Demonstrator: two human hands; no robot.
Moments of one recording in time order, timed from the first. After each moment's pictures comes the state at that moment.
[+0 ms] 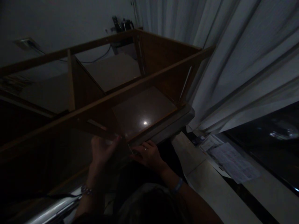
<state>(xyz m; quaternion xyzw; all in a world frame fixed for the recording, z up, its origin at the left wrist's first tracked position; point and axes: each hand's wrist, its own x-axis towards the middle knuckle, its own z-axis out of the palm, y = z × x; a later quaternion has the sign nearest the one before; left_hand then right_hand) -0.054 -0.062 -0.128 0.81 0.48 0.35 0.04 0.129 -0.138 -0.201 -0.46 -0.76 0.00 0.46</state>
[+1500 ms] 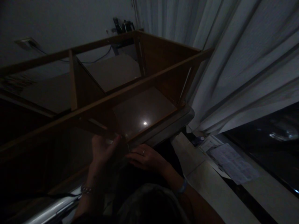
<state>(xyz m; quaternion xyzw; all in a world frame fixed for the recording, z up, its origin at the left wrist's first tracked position) -0.052 -0.062 -0.127 0.80 0.49 0.35 0.07 0.138 -0.142 -0.193 -0.35 -0.85 0.07 0.40</state>
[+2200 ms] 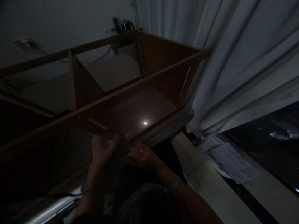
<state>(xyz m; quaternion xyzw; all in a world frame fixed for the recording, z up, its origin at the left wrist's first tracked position) -0.052 -0.063 -0.127 0.80 0.48 0.36 0.05 0.120 -0.135 -0.194 -0.34 -0.80 0.05 0.48</state>
